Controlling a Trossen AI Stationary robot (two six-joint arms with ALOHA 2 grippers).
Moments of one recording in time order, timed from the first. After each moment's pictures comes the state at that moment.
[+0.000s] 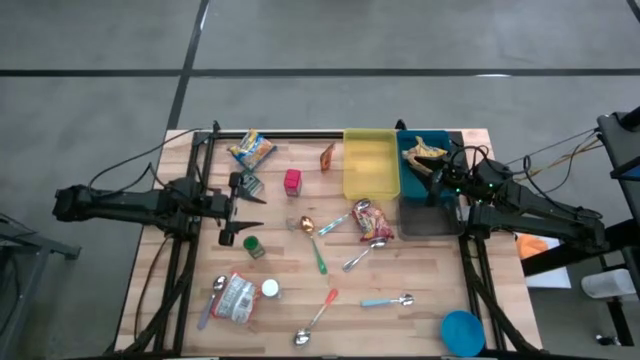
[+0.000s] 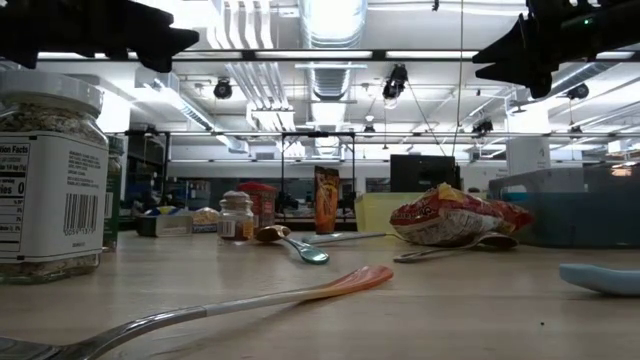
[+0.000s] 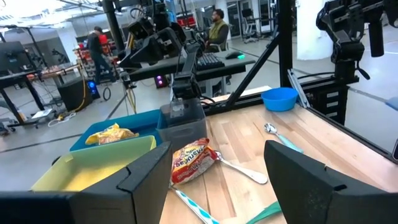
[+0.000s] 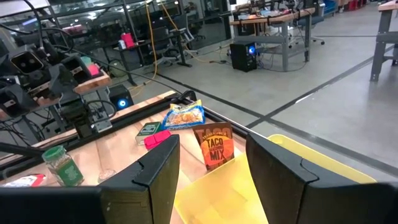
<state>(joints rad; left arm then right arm) 0.01 0.54 0.30 0.17 0.12 0.21 -0.32 0.36 0.40 -0.12 0.18 0.25</state>
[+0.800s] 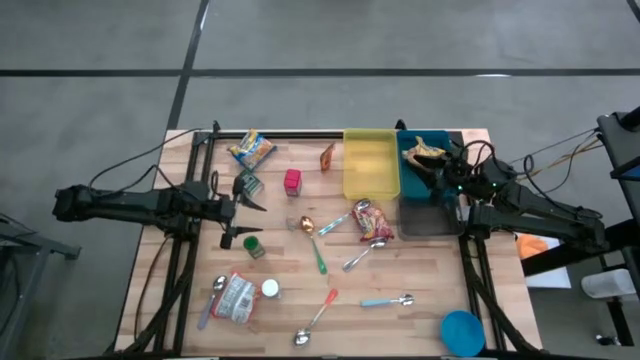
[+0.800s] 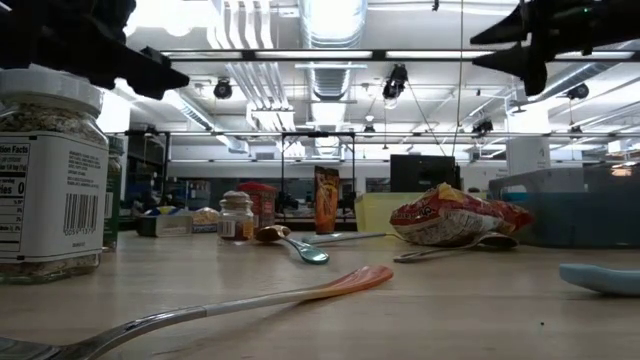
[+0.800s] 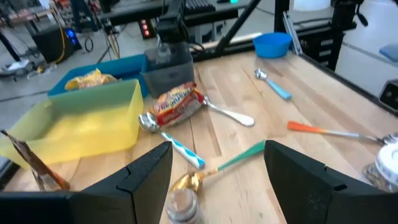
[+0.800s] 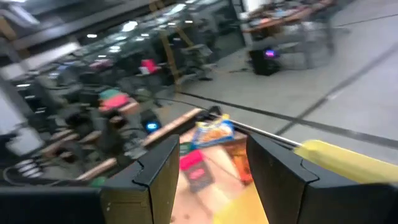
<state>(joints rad) 0.01 0.54 0.30 -0.06 0.12 0.21 -0.32 0.37 0.40 -0.02 0.11 0.42</state>
